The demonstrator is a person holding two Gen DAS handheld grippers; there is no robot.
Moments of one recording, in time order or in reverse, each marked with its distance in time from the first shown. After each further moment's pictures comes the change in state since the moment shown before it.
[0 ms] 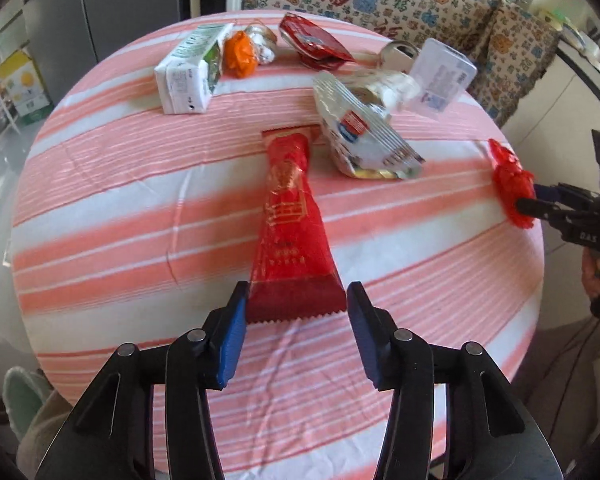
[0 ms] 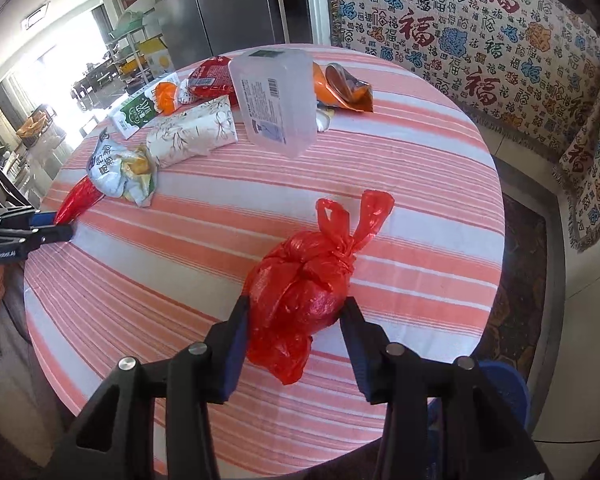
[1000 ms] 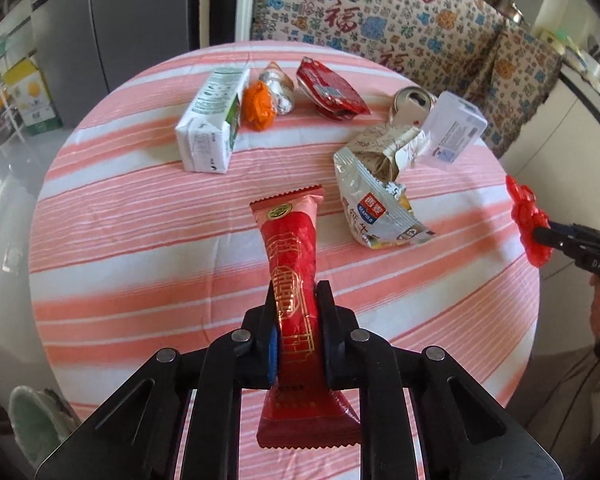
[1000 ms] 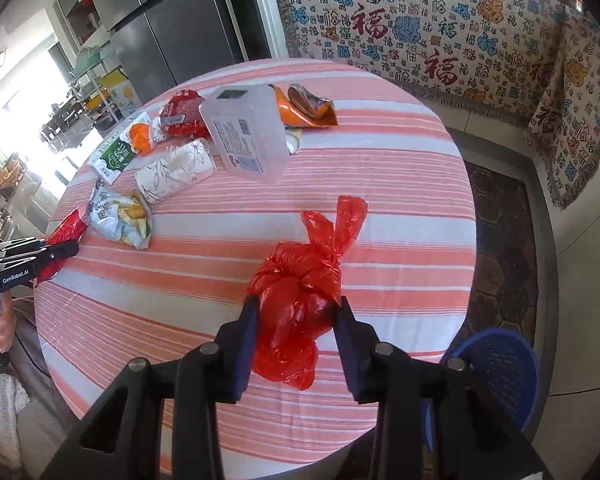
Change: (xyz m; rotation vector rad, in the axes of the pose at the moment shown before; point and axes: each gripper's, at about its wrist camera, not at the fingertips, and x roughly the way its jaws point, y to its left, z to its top) left arm -0.012 0.033 0.044 -0.036 -0.091 0.012; right arm -0.027 0.002 0.012 0.175 -0.028 -0.040
